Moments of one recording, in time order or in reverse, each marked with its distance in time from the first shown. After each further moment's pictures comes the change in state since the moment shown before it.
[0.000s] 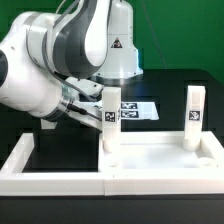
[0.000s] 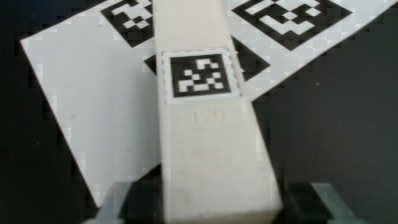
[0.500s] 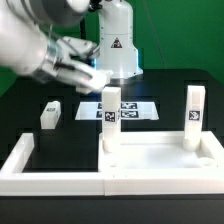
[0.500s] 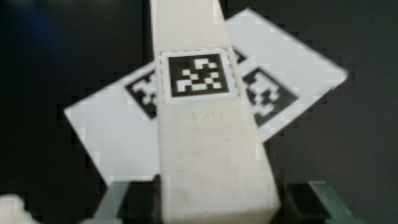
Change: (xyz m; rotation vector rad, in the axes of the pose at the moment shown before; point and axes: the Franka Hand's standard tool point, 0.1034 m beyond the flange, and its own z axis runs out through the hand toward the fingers) arm -0.080 0.003 -0.057 0.080 -0.010 -0.008
